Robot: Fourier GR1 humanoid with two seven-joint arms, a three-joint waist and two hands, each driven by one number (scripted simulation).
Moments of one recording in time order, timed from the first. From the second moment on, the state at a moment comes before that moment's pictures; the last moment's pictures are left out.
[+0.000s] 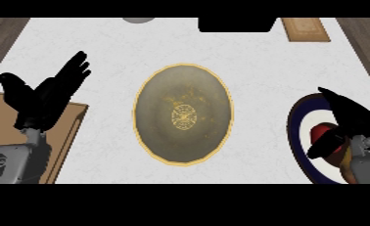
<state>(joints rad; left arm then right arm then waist) -0.21 0.32 0.06 -1.53 0.18 -0.13 0.30 -0.16 -0.51 0.11 -1.62 0.55 0.41 0.85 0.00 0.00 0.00</state>
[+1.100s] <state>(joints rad) -0.20 0.27 0.12 -1.48 0.12 -0.20 0.25 -0.17 -0.42 0.01 -1.36 0.76 0.32 0.58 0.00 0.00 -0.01</state>
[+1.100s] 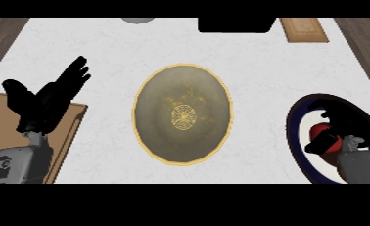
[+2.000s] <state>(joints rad) -0.19 0.26 0.15 -1.53 0.13 -0.22 0.29 -0.14 -0.44 0.05 -1.40 0.83 0.31 0.30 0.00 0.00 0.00</state>
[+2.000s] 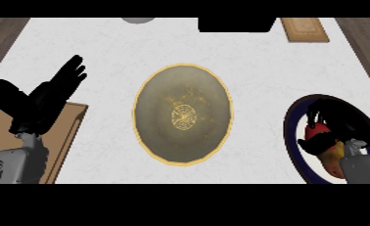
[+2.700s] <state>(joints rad) -0.20 0.26 0.16 -1.54 0.12 -0.21 0.32 0.06 -0.70 0.01 -1.78 0.69 0.40 -0.21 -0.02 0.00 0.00</state>
